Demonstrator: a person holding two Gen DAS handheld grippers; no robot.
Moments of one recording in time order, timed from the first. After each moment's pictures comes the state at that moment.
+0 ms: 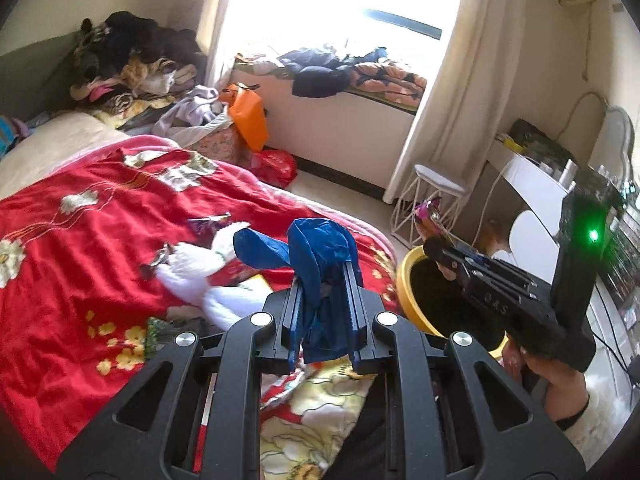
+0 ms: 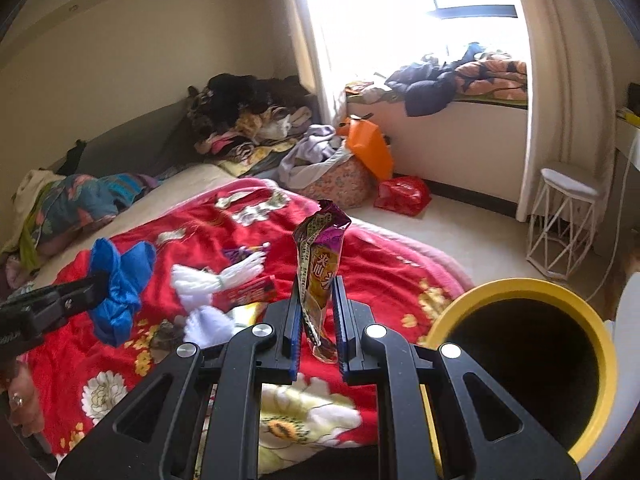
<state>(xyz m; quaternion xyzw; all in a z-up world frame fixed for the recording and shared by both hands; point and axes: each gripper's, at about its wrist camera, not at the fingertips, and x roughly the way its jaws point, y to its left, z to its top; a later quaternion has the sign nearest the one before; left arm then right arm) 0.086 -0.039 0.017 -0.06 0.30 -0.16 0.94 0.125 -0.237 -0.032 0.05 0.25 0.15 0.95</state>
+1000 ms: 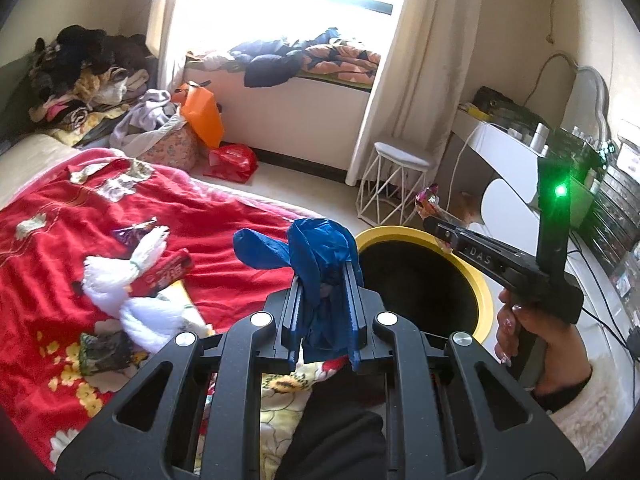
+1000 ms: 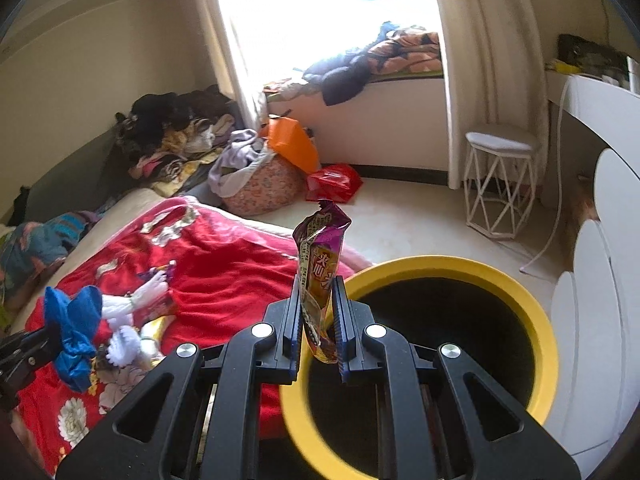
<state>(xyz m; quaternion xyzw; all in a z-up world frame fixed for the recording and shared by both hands) 0.097 -0.116 0.004 -0.02 0.31 -0.23 0.92 0.134 -0.343 -0.048 0.11 0.28 0.03 0.95</state>
